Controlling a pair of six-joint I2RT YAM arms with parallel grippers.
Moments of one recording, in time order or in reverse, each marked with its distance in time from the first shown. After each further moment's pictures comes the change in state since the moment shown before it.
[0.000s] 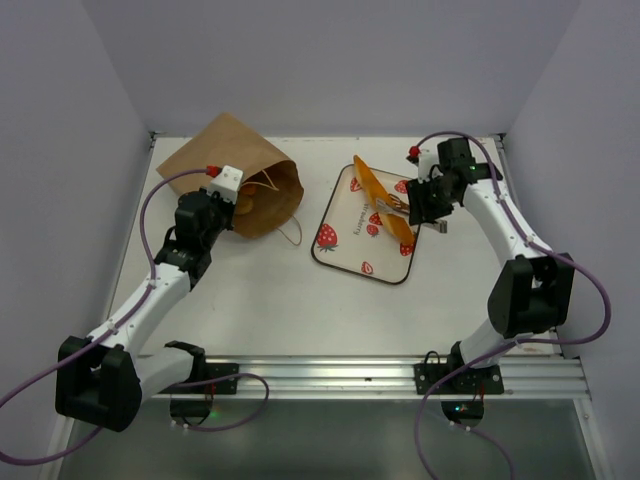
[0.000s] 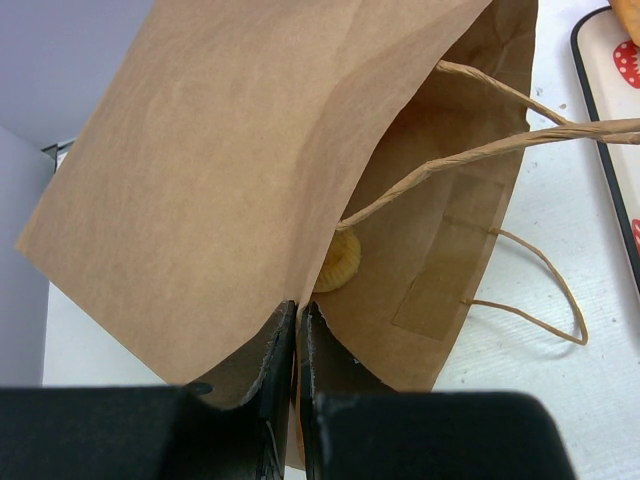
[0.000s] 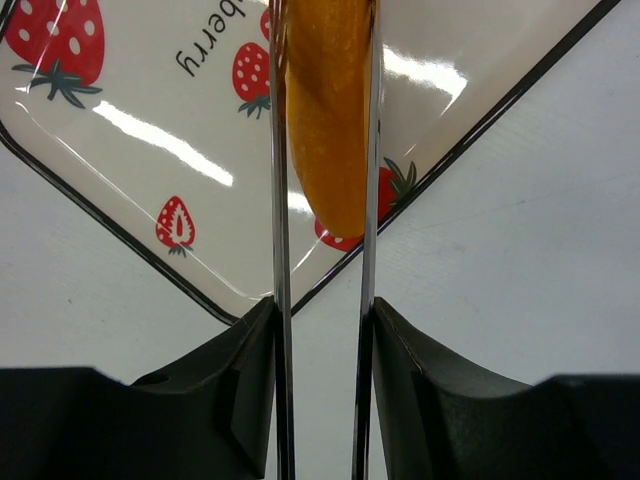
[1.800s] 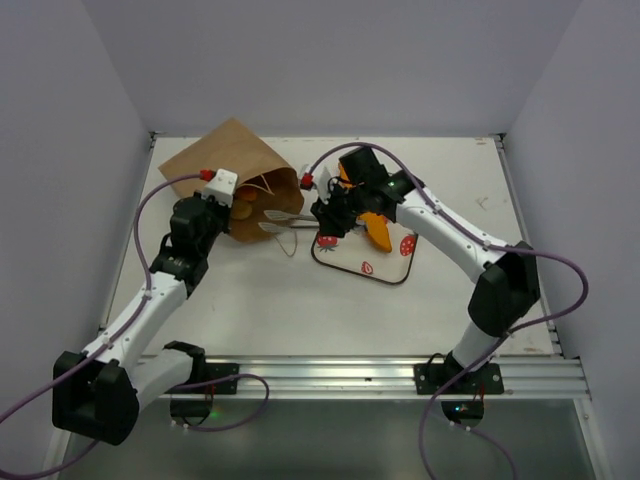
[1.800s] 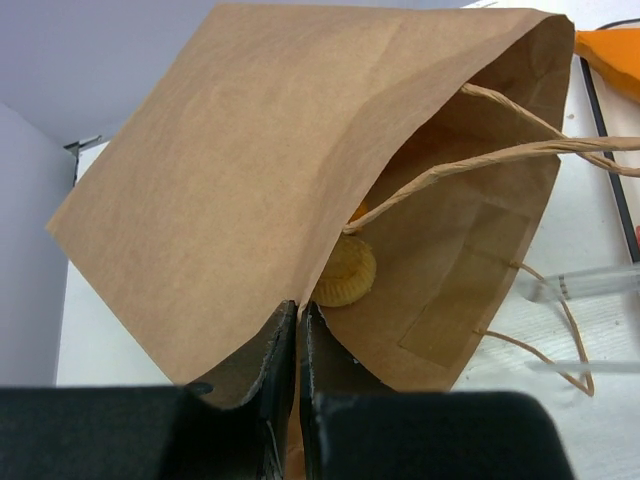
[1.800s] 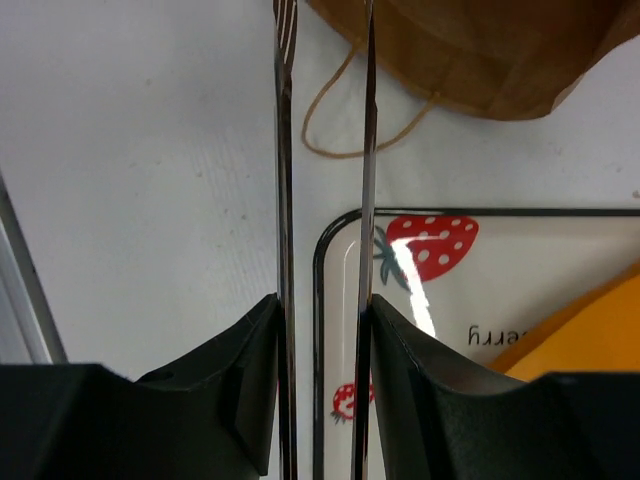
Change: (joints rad) left arm 0.000 -0.067 -0.032 -0.003 -0.024 -0.008; right arm 0.507 0.045 0.127 0.144 -0.222 -0.249
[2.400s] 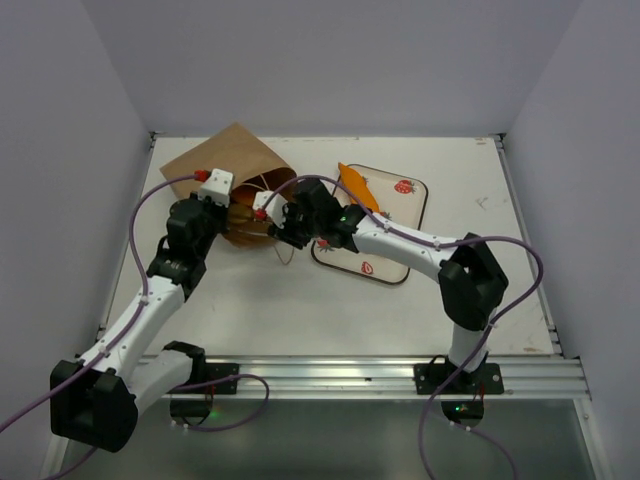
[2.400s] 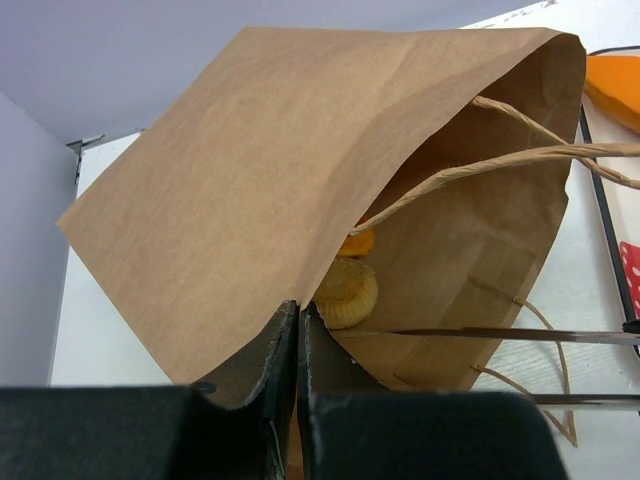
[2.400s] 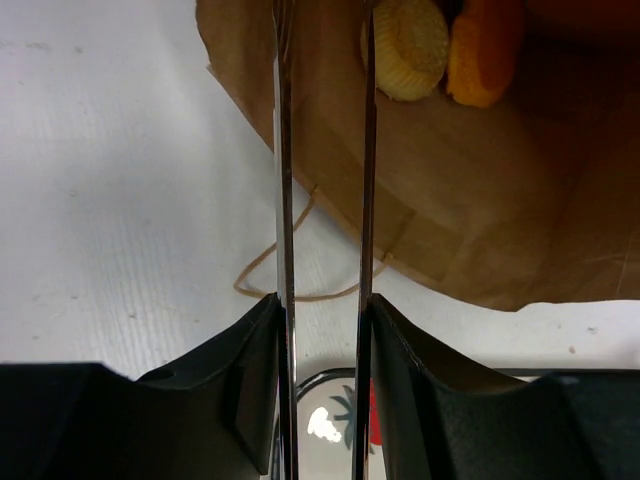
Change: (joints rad) left arm 0.000 -0.042 -0.001 -0.019 -0.013 -0.037; right arm 0.227 0.181 -0.074 0.486 0.246 -0.015
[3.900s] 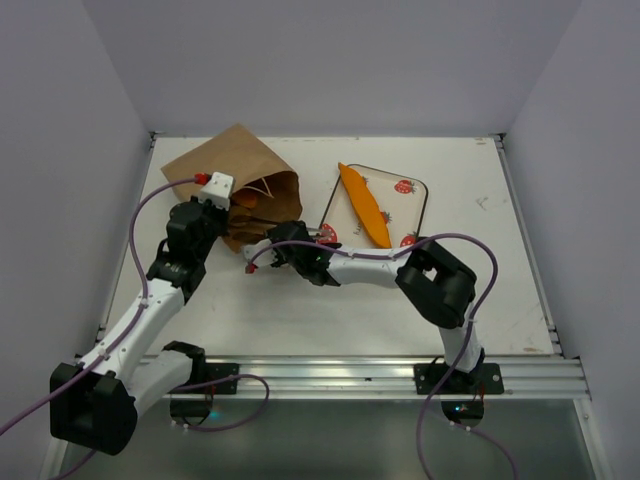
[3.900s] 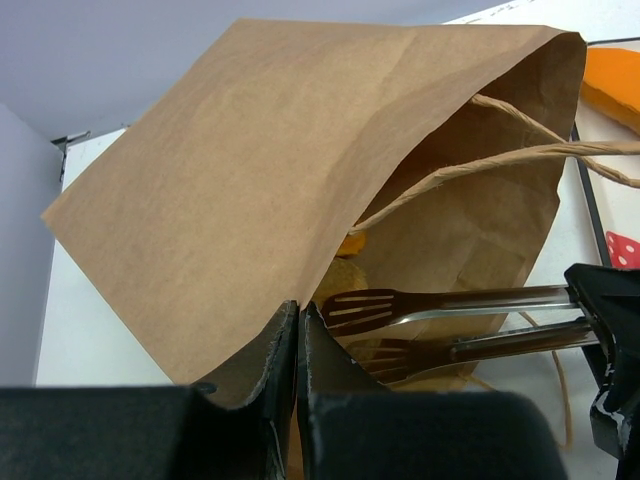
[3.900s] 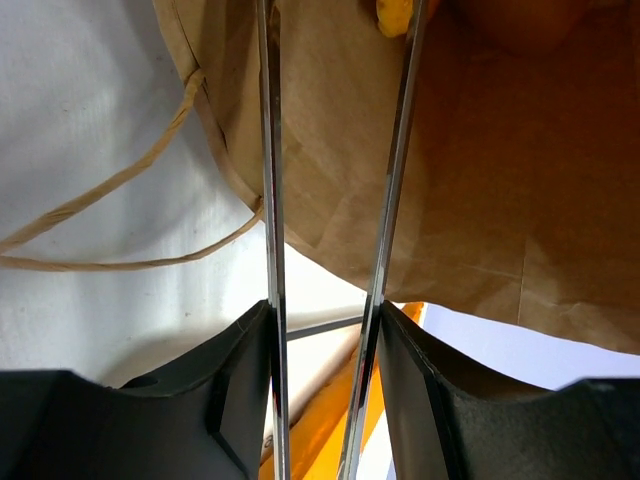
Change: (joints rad) left arm 0.000 -0.019 -0.022 0.000 0.022 -0.010; right arm 0.166 0.151 -0.169 0.346 0.610 -0.634
